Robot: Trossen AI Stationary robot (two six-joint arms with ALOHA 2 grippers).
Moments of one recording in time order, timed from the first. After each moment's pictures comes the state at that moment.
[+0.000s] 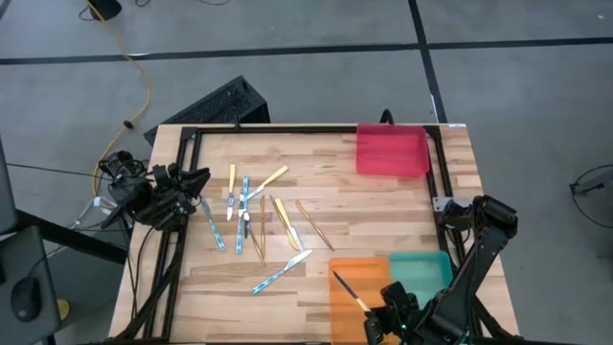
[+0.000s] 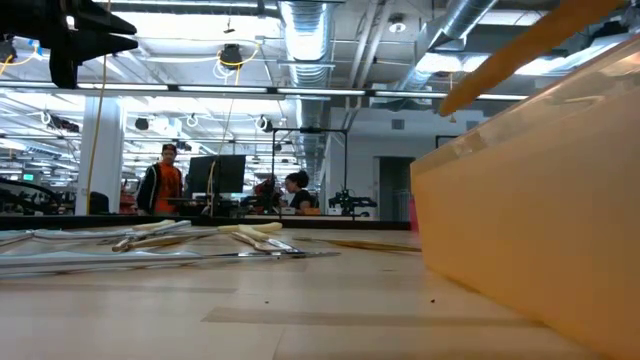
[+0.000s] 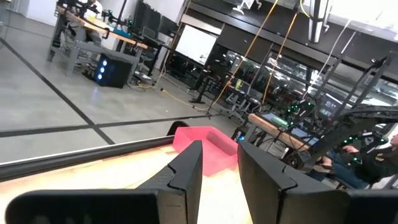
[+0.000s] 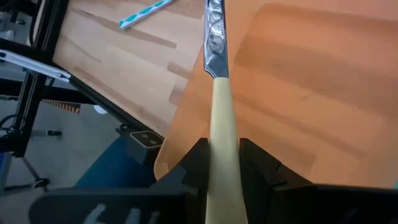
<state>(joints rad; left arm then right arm) -0.76 0.01 0.26 0.06 -1.35 -0.18 0.98 1.87 1.61 -1.01 0.63 2.11</state>
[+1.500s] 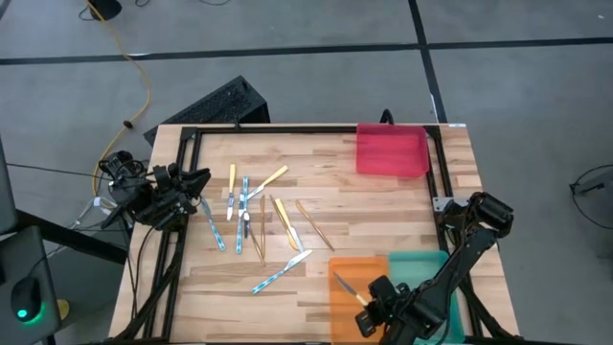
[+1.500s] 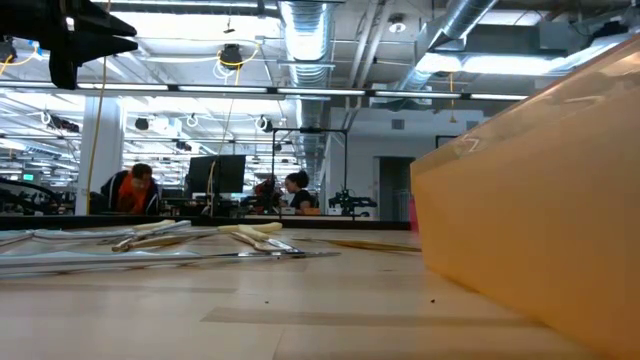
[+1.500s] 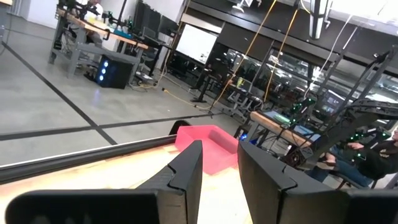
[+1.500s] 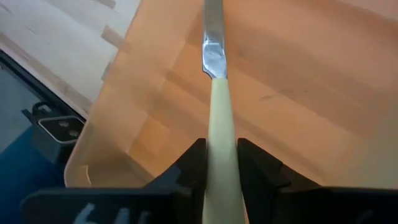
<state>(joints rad) -0.76 0.01 0.26 0.03 -1.36 -0.18 0.90 1.87 1.43 -0.87 0.40 1.93</state>
